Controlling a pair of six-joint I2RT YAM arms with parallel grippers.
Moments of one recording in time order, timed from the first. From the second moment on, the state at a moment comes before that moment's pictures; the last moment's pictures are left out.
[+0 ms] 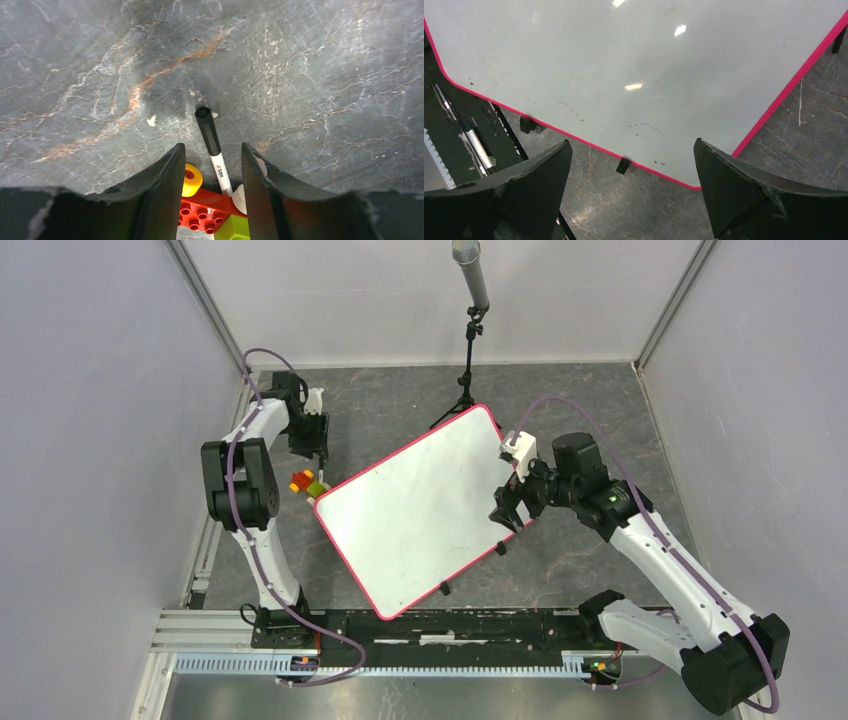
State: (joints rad) left arm 0.08 2.01 1.55 -0.75 0.20 0.17; right arm 0.46 1.00 0.90 -0.59 -0.48 -0.29
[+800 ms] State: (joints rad) left arm 0.04 2.20 1.77 -0.81 0.07 0.05; right arm 0.46 1.04 0.98 -0.57 -0.38 -0.27
